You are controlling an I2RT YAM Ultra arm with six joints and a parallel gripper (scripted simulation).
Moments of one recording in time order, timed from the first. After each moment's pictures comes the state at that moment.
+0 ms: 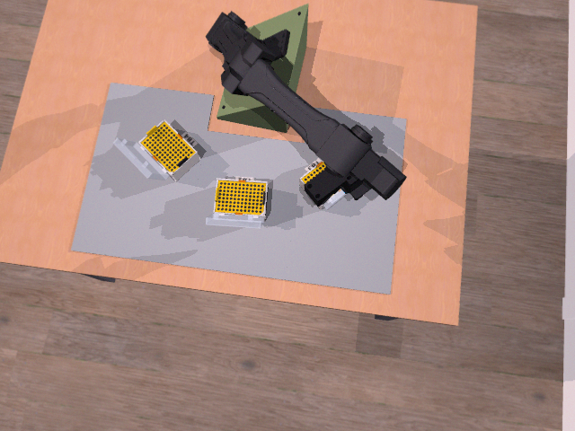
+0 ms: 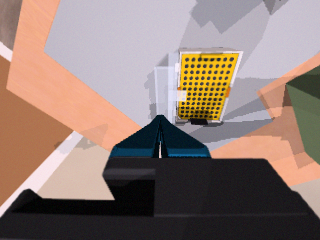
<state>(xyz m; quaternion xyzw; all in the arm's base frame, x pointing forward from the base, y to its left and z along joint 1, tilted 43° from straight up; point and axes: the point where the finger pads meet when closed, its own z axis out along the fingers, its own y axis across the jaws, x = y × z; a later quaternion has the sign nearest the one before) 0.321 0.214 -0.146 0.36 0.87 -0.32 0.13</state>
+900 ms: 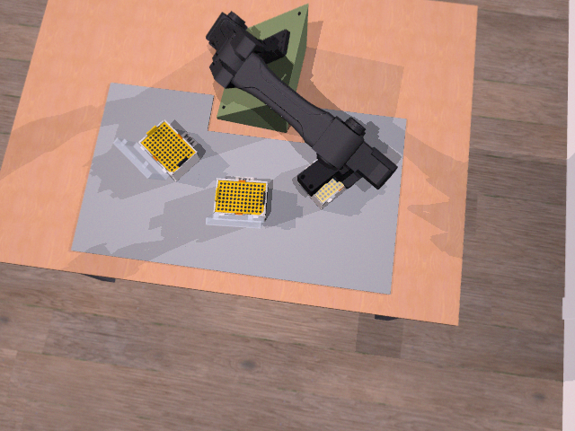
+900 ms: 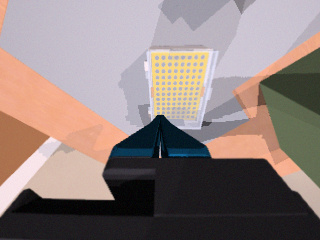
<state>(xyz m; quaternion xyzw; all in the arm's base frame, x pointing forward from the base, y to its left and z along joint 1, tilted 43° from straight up) 0.290 0.189 -0.137 0.35 0.86 -0.35 0.11</state>
